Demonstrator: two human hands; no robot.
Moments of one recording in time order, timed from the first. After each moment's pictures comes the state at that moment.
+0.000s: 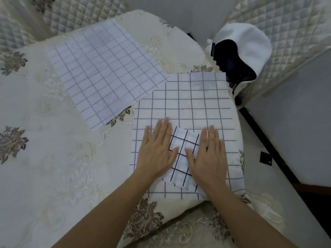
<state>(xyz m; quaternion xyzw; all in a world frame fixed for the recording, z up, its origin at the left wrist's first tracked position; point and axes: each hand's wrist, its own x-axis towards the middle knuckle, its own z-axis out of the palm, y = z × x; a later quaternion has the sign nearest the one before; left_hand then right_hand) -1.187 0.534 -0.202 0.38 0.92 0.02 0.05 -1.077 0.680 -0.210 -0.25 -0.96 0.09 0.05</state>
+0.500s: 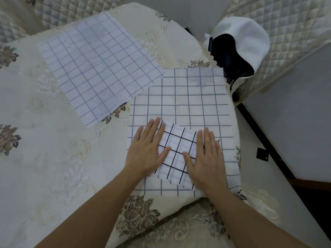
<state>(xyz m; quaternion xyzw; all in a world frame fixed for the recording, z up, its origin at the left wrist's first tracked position) -1.195 0.513 -0.213 0.39 0.92 0.03 0.08 -1.058 0.684 -0.217 -0.22 -0.97 0.10 0.01</state>
